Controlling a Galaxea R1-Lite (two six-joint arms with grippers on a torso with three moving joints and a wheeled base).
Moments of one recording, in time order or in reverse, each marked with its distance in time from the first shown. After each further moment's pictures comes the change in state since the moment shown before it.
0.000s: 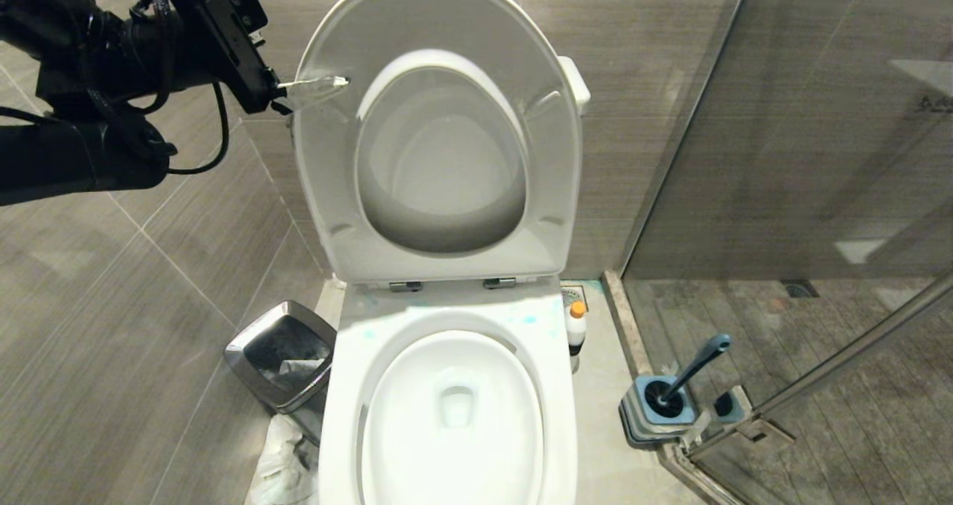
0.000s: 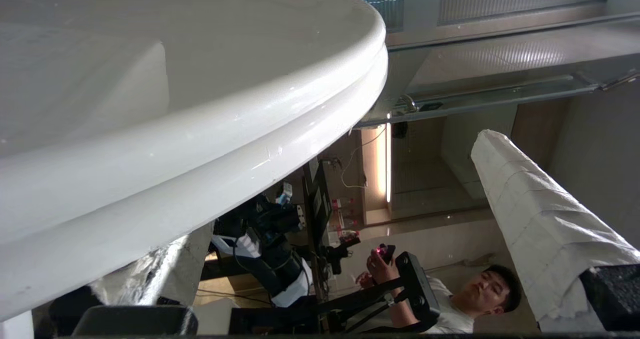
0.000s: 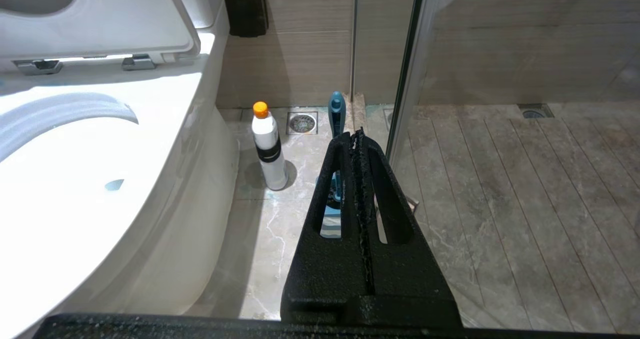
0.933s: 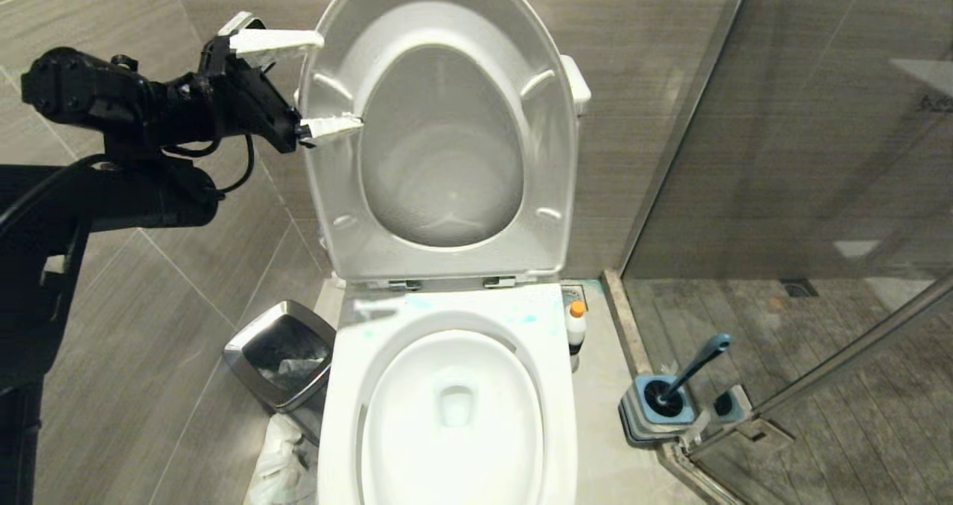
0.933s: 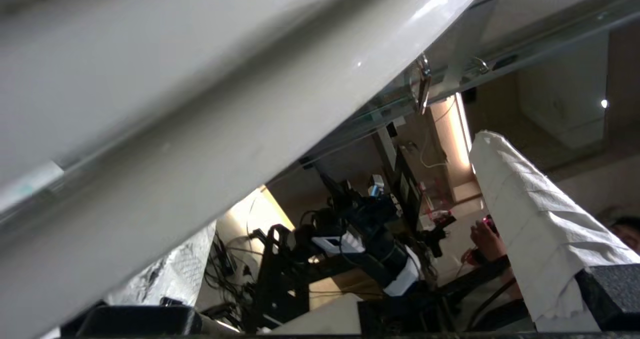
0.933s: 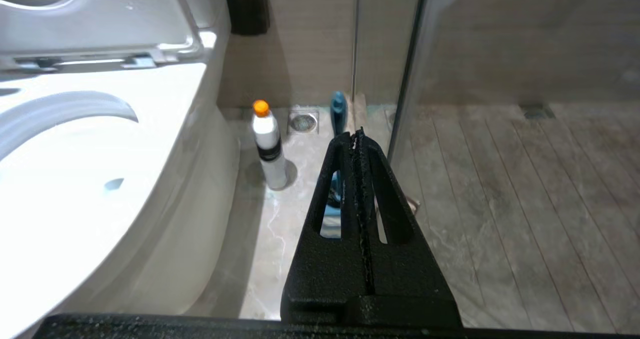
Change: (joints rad) left arm 0.001 0.141 -0.002 -0.354 -0.014 0.112; right arm -0.001 0.000 0.000 0.001 0.000 0.000
